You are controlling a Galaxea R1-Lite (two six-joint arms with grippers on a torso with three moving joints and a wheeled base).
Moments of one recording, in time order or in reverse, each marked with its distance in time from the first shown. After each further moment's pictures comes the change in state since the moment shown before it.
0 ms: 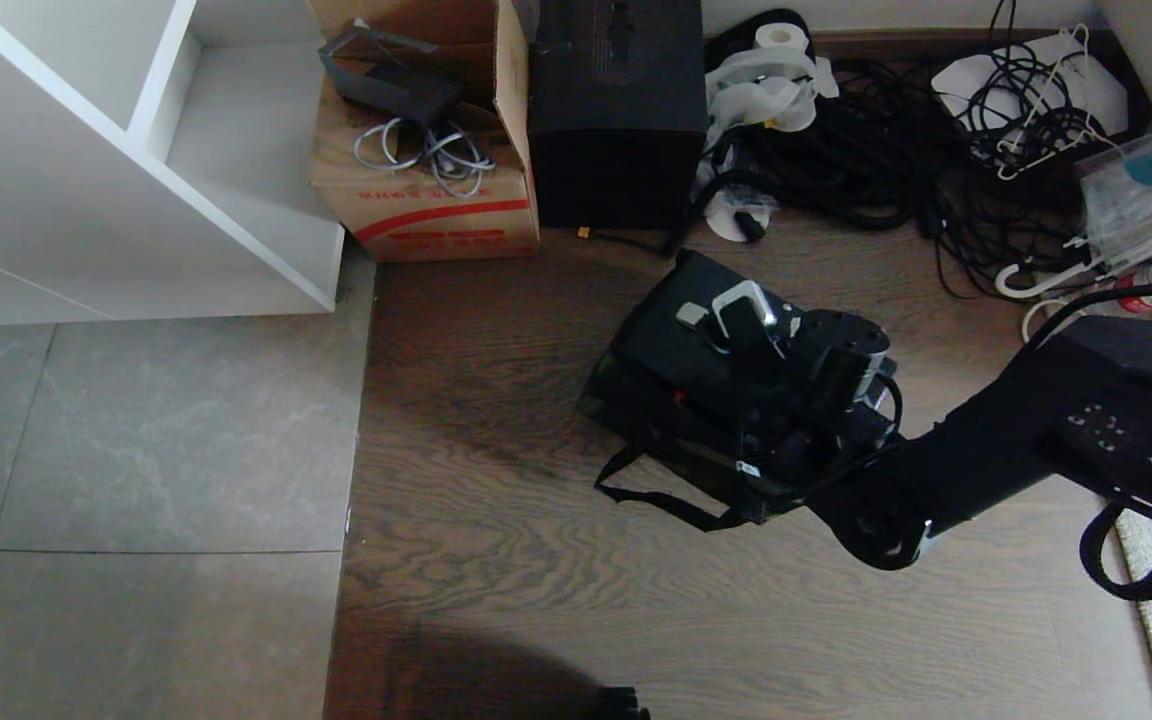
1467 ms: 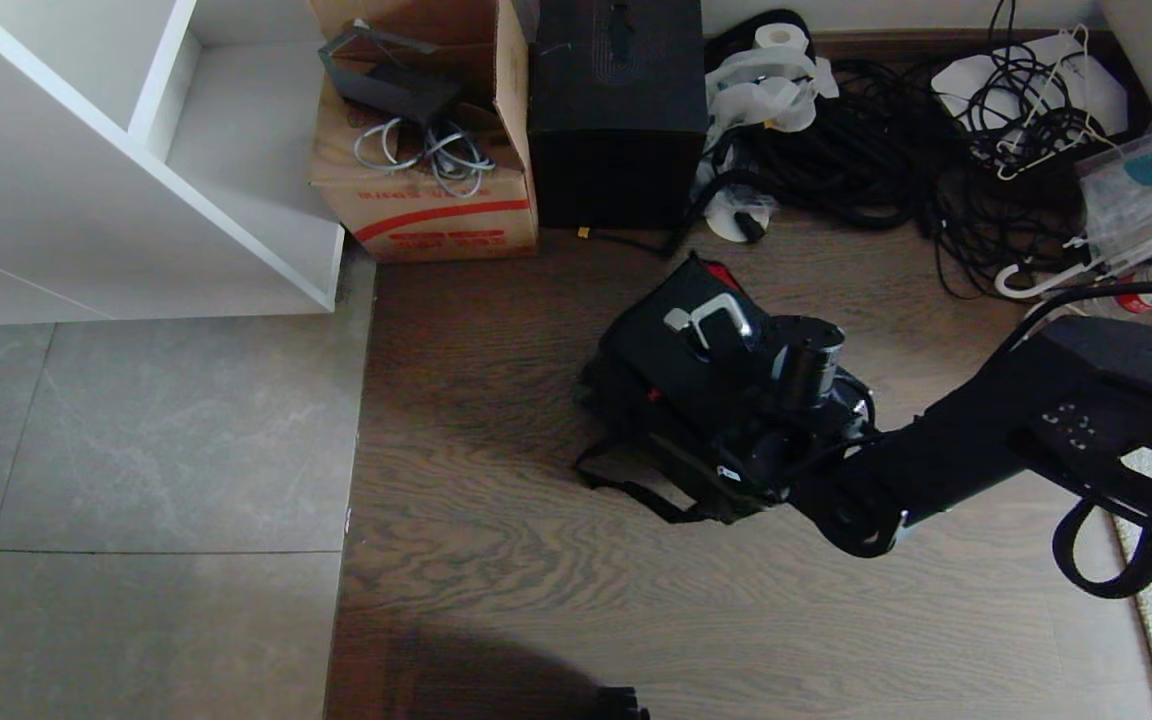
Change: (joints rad) left arm 0.000 0.000 0.000 0.000 0.000 0.000; right arm 0.010 0.032 -0.073 0.182 0.066 0.115
